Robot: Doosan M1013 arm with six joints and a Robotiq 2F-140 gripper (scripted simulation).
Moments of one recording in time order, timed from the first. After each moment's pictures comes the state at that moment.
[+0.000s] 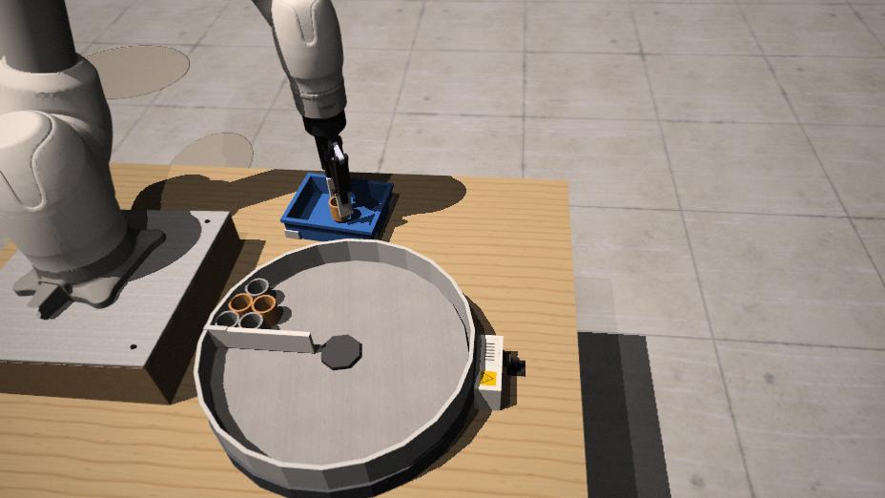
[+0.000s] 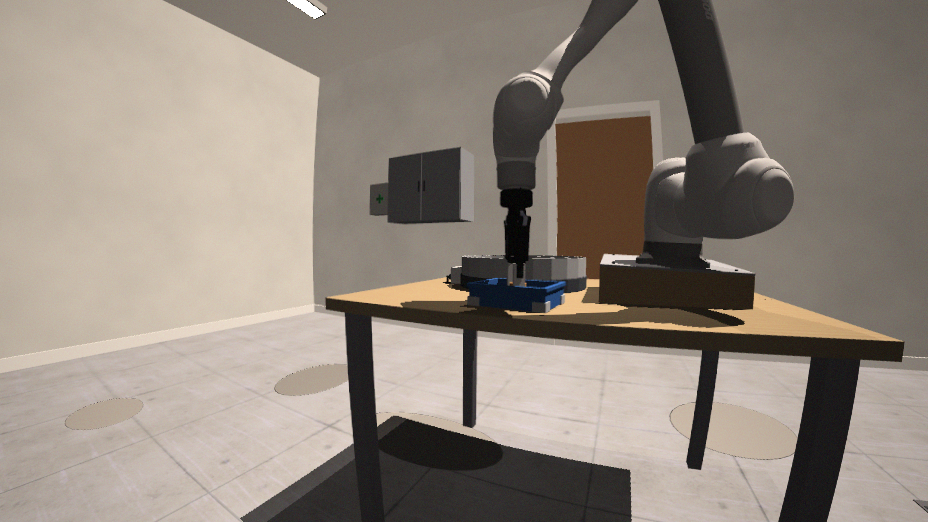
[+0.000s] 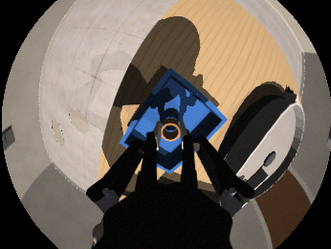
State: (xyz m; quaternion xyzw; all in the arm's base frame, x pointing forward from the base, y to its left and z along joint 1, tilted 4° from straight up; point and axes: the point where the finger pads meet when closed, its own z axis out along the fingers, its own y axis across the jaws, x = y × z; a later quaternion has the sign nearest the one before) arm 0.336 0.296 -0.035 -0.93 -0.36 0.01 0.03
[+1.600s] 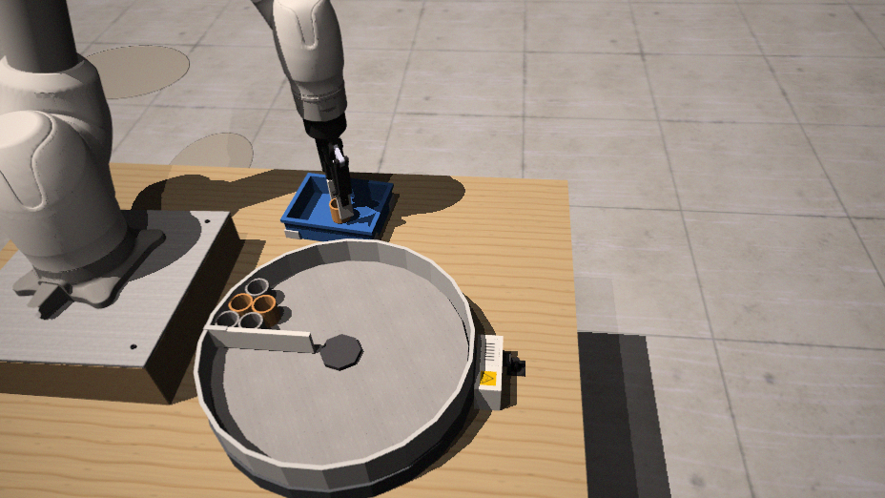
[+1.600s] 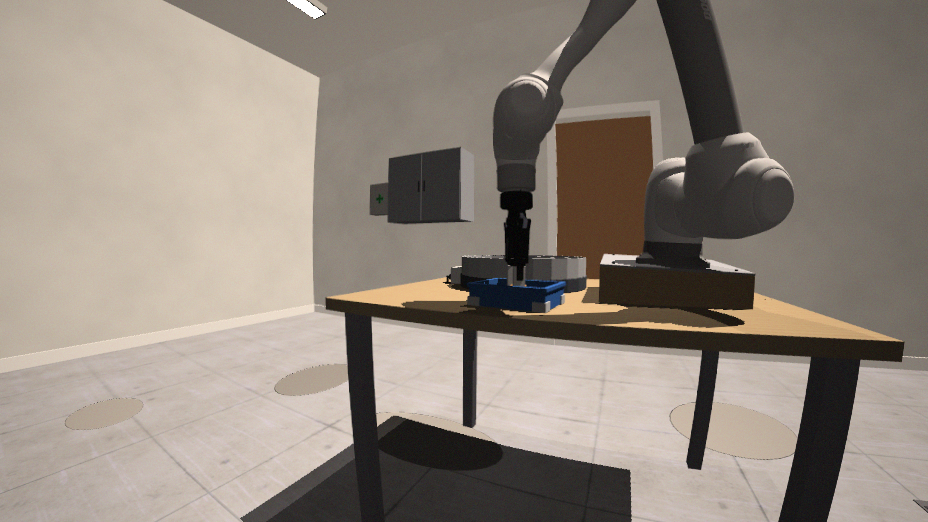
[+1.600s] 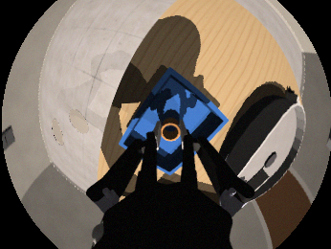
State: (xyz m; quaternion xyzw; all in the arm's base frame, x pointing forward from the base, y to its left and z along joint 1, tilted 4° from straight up) arm 0.336 0.296 -0.040 -0.93 -0.36 0.01 0.03
